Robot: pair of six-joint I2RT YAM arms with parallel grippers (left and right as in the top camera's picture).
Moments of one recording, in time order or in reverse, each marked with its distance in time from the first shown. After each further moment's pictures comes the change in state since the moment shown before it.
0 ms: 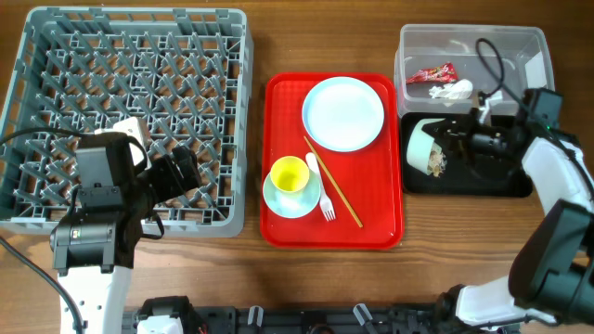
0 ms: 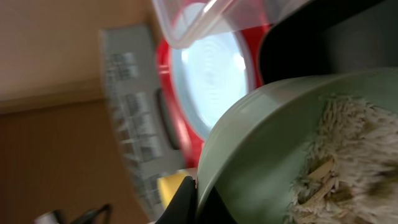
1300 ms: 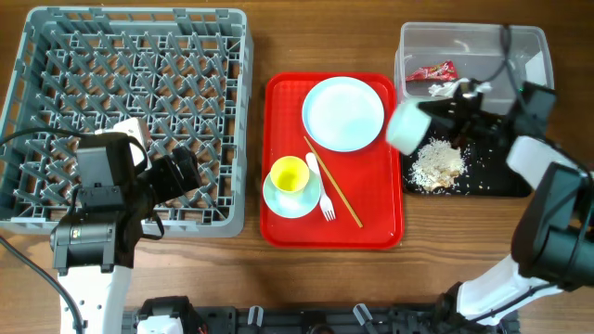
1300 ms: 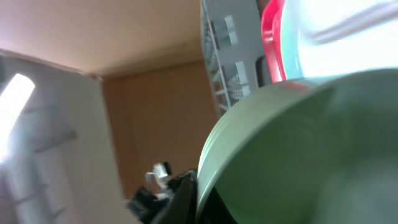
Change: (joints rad) left arm 0.000 0.002 0.000 -0.007 0.000 0.000; right arm 0.061 0.141 -0.047 0.633 -0.407 0.567
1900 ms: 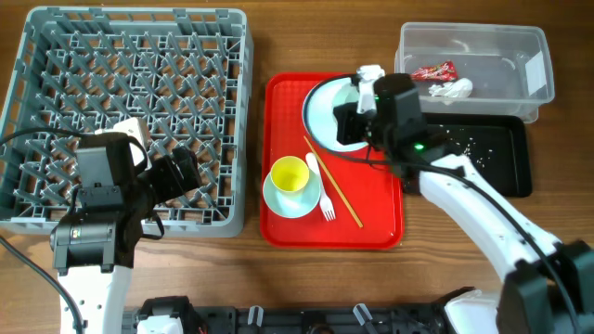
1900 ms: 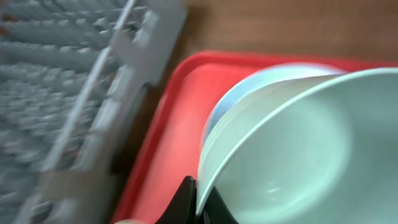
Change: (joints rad) left arm 0.000 0.000 0.001 0.000 0.000 0.000; right arm 0.718 -0.299 0.026 -0.195 1.305 -0.663
